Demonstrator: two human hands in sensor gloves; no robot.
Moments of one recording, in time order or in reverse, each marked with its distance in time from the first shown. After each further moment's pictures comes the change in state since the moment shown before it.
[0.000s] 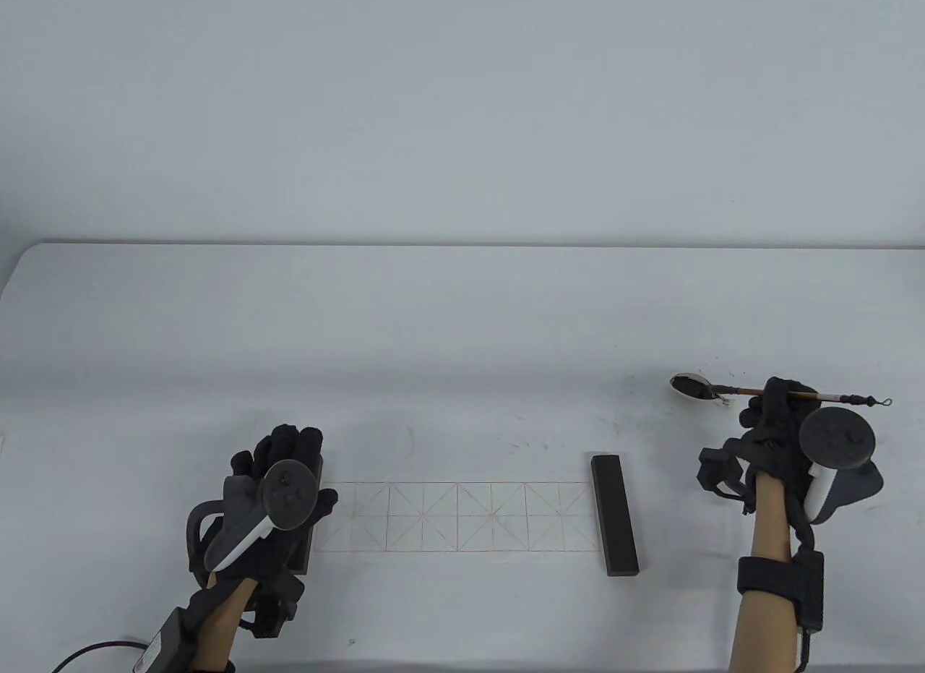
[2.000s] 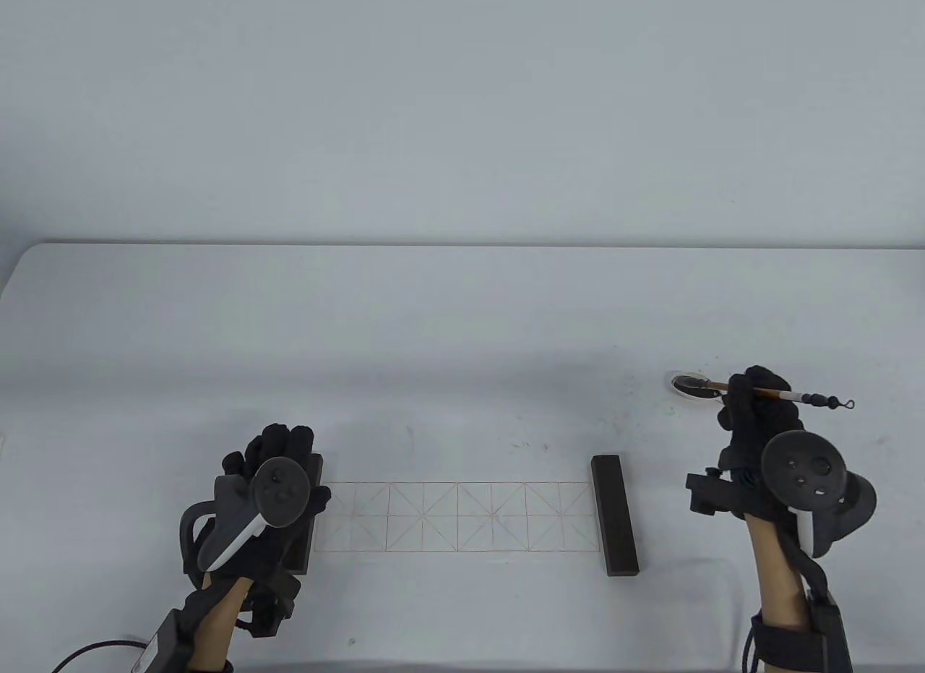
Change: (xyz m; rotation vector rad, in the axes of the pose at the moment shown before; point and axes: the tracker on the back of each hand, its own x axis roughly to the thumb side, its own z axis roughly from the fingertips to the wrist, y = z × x) left_hand -0.007 0.004 0.001 0.009 0.039 0.027; right_hand 0.096 -0.058 0.090 -0.066 -0.584 0.056
